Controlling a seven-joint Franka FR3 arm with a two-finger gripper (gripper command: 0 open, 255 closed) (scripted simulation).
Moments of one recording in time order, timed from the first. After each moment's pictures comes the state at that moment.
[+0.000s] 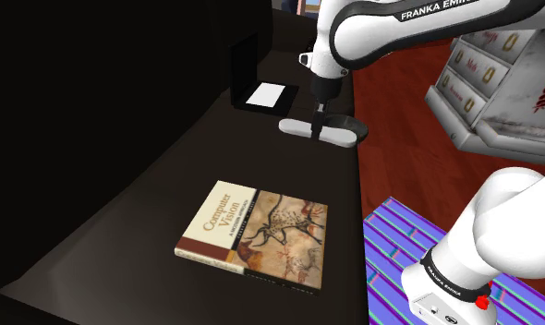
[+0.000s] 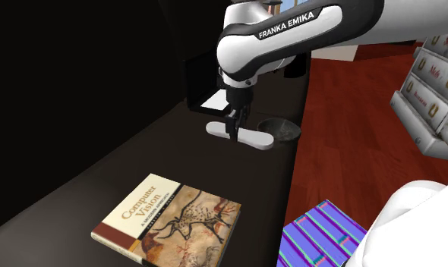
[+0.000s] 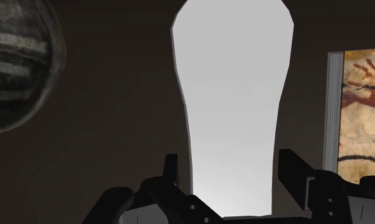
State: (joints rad) arm 0.17 -0.37 0.00 -2.34 -0.01 1.97 -0.43
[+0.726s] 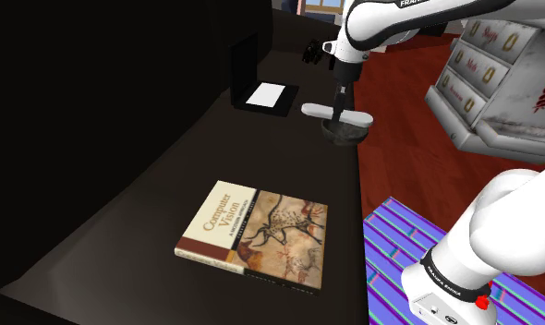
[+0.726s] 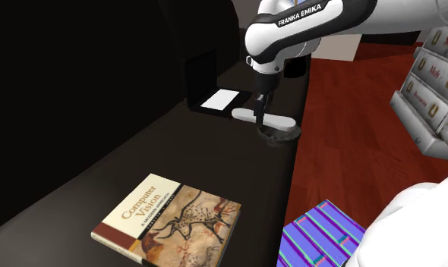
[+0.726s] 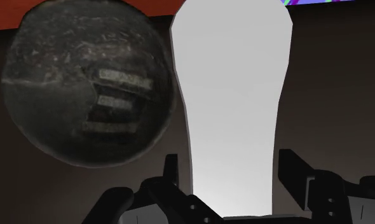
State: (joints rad) arm 0.08 -0.31 -0.15 -2.25 -0.06 1.95 -0.65
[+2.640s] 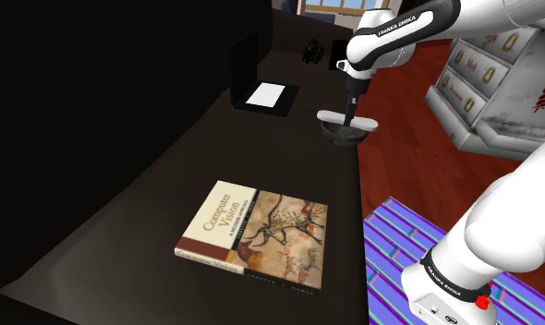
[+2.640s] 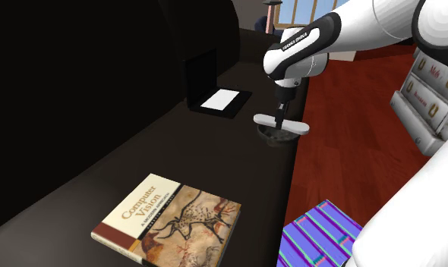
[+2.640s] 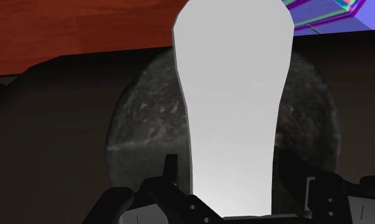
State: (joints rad) arm -0.01 -0.08 -0.32 -2.20 -0.04 2.14 -0.91
